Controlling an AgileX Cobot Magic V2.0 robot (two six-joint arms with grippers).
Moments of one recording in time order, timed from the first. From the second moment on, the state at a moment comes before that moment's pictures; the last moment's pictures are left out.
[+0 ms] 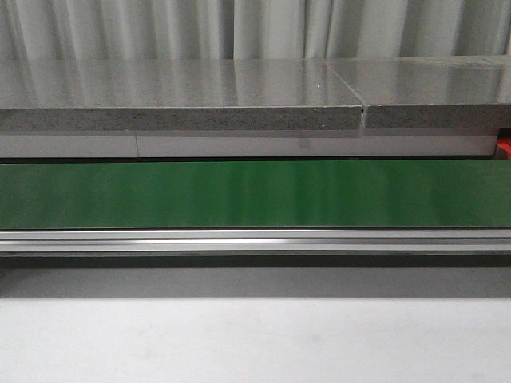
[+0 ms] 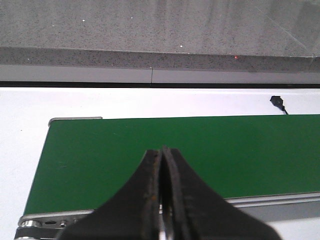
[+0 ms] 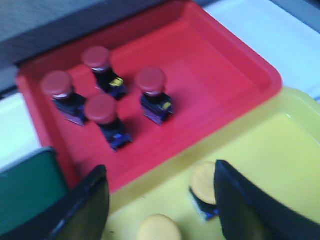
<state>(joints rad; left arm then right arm) -0.04 0.48 -0.45 -0.47 0.39 0.38 -0.65 1.14 -0.68 0.68 0.16 -0.60</state>
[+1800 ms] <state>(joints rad) -0.04 0.48 -0.45 -0.47 0.39 0.38 -0.10 0.46 -0.51 0.67 0.40 -0.76</state>
